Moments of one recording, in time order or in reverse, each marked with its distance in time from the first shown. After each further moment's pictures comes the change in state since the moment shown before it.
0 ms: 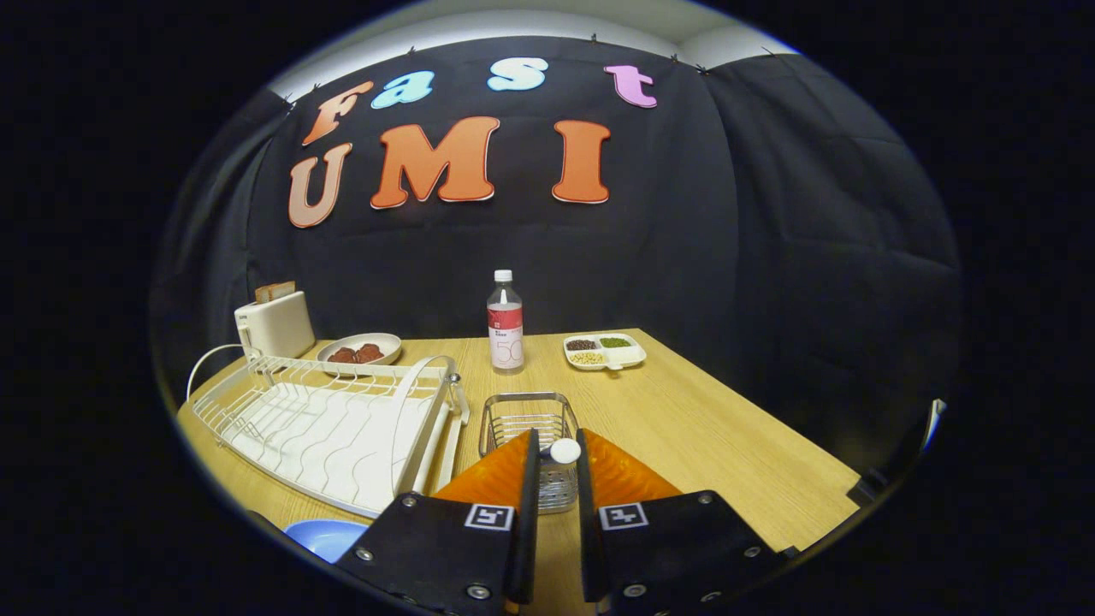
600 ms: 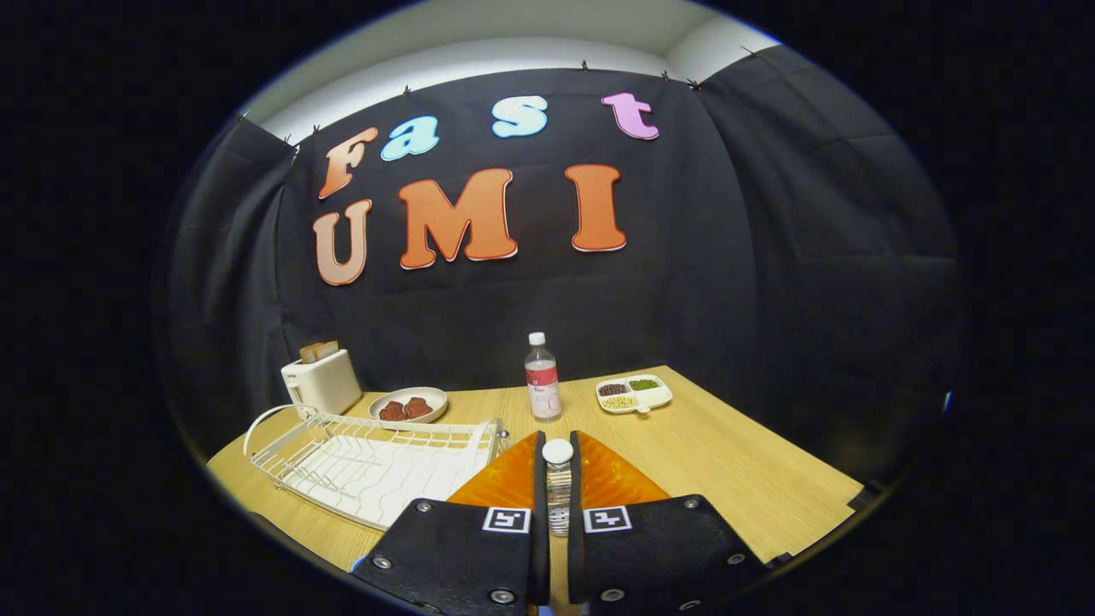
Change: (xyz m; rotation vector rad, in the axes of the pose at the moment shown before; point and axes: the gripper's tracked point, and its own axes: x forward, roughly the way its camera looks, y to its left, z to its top) arm -0.058 0.013 0.083 0.052 -0.129 0.084
